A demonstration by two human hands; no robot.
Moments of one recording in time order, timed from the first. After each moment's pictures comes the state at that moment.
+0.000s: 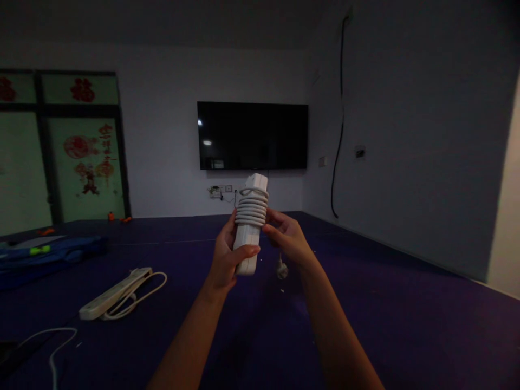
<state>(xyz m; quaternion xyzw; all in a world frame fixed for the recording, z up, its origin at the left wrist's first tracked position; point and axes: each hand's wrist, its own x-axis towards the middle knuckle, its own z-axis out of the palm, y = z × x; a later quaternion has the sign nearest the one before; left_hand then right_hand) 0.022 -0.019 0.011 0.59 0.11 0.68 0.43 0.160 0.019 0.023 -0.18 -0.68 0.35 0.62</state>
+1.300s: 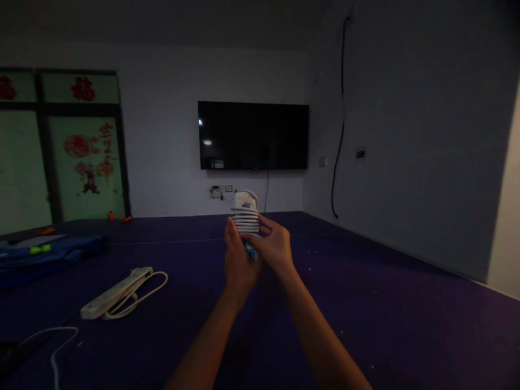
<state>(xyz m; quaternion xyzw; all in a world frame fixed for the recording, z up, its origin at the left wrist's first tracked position) 0.037 0.018 -0.035 0.66 0.41 0.63 0.01 0.126 0.036 0.001 -0.34 -0.62 0.21 0.68</state>
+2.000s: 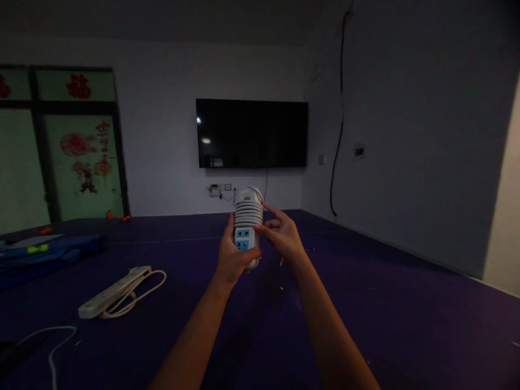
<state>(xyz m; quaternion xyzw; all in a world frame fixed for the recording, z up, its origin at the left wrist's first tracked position) 0.031 -0.005 -0.005 0.54 0.27 0.68 0.41 0.157 0.032 0.015 -0.29 -0.64 0.29 0.65</state>
